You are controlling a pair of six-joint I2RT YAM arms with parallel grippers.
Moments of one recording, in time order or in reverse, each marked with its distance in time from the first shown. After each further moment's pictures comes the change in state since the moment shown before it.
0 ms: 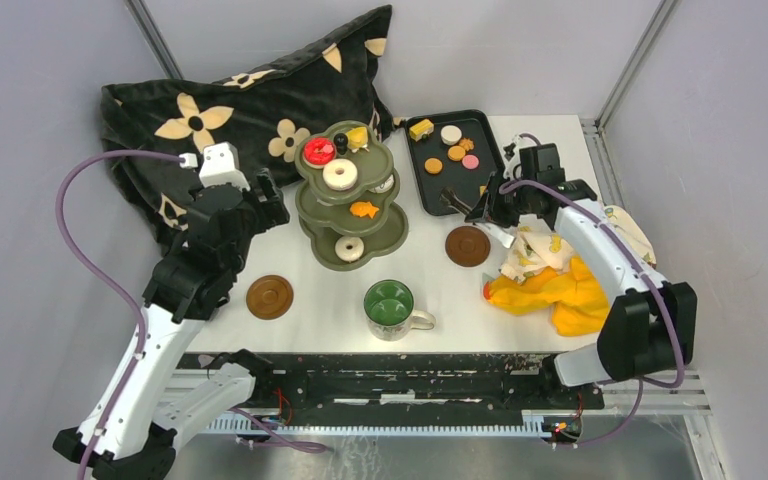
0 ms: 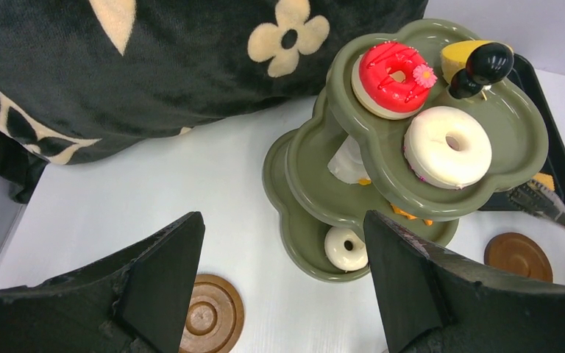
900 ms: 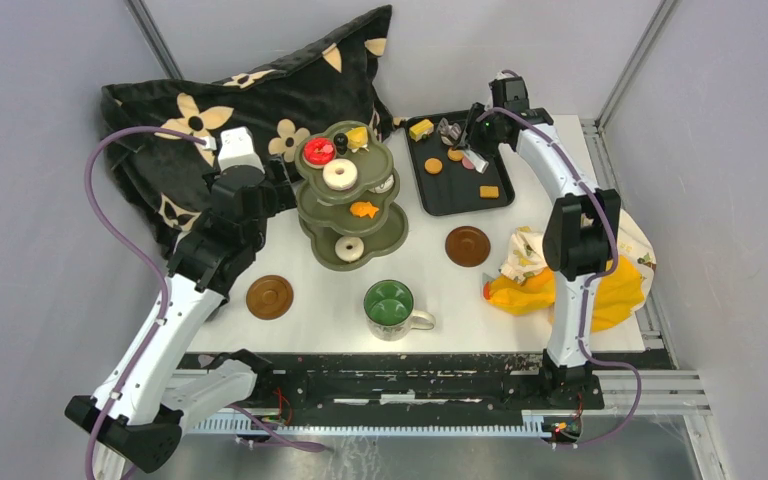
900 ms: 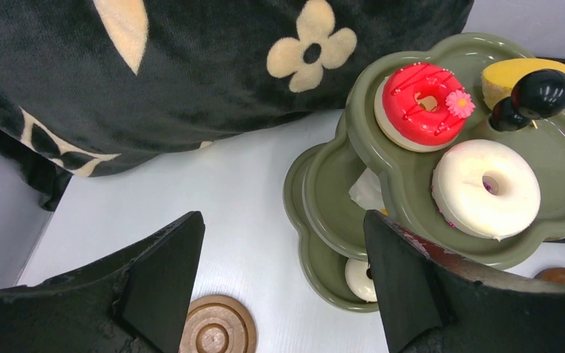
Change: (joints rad) left arm 0.001 0.135 0.010 0.087 -0.084 0.045; right arm -0.027 0.708 0.827 -0.033 0.199 0.008
